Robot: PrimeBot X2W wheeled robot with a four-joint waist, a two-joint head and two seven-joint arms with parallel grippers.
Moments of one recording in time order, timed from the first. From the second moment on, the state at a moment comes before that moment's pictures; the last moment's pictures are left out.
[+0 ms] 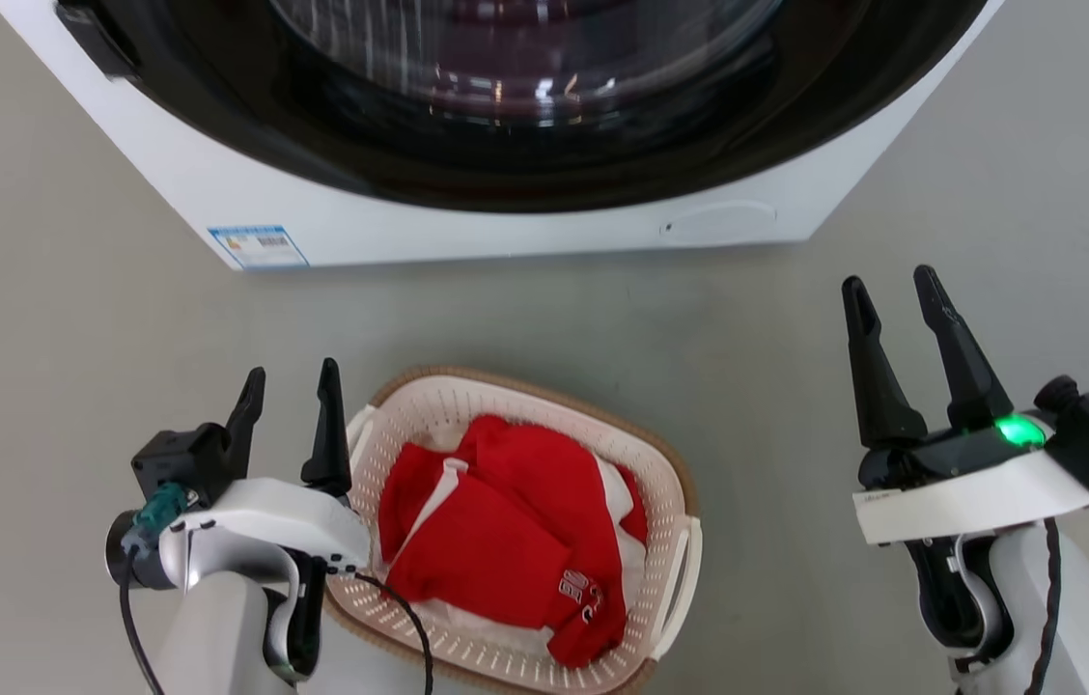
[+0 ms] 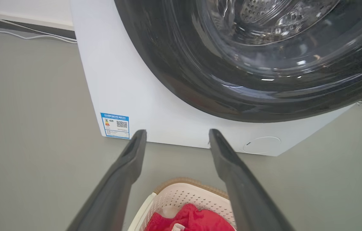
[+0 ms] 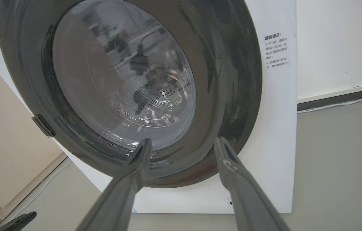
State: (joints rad) left arm -0.29 0.04 -0.05 0.40 -0.30 0.00 -0.26; right arm -0.26 -0.18 0.14 0.11 0.45 0.12 -0.25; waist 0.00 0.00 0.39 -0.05
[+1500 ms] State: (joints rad) left arm -0.72 0.10 0.06 1.08 -0.16 -0.11 -0.26; right arm -0.46 -0.22 0.19 0.05 0.49 0.12 -0.26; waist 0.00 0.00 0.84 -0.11
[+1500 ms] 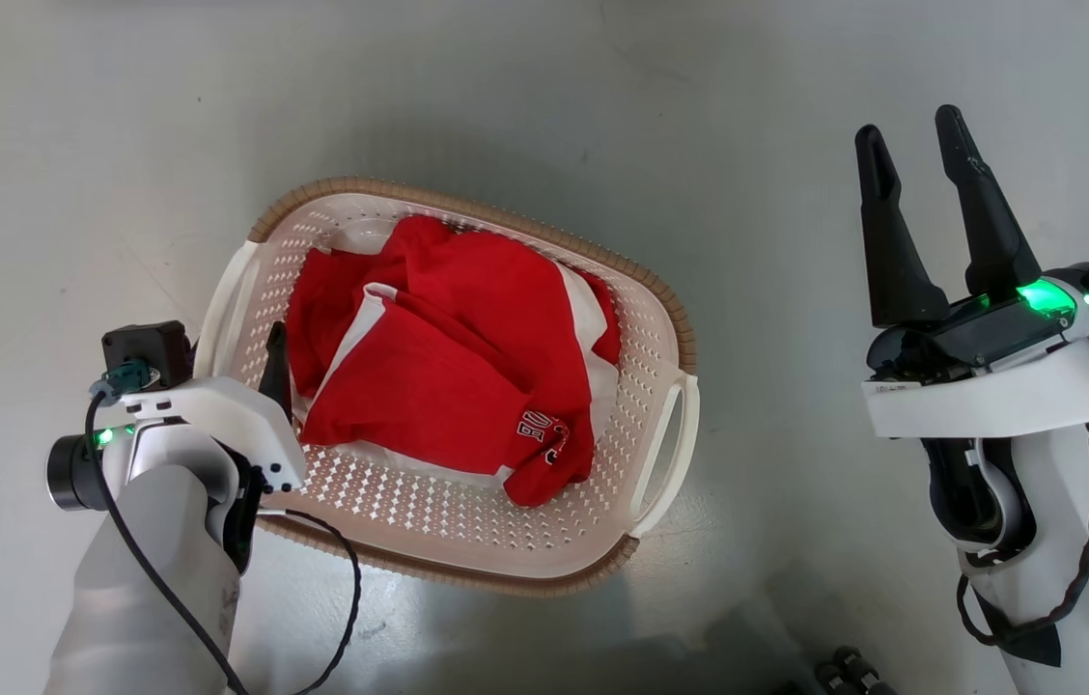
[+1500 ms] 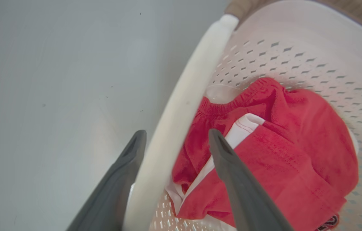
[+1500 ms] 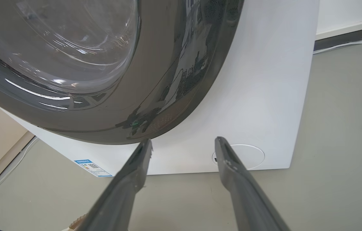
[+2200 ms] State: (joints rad) left arm -0.74 0.09 0.02 1.11 -0.20 -0.12 -0.26; right arm -0.48 -0.21 0.20 0.07 0.49 0.12 -0.26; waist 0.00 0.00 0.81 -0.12
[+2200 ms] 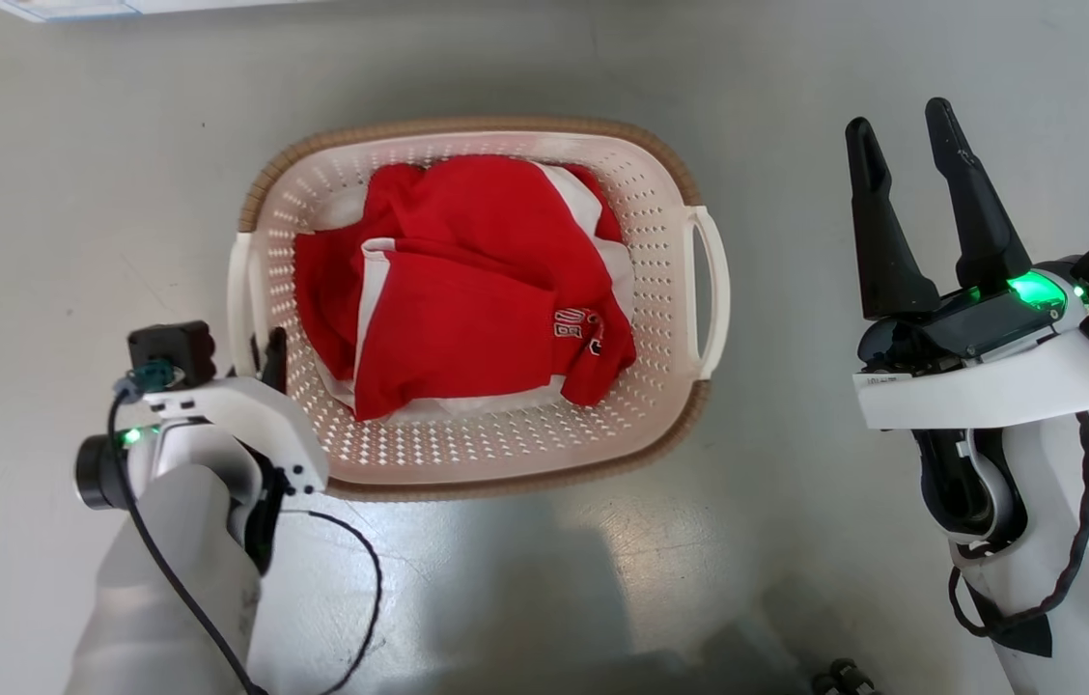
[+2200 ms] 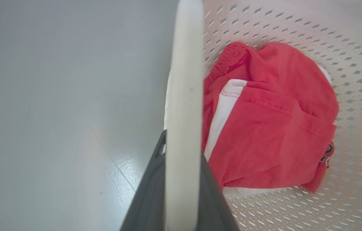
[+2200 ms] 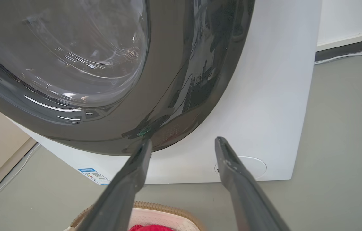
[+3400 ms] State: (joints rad) left arm -0.70 0.06 0.00 1.11 -0.28 -0.12 -0.25; right arm -0.48 -0.21 0.20 0.08 0.49 0.12 -0.26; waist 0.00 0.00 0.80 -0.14
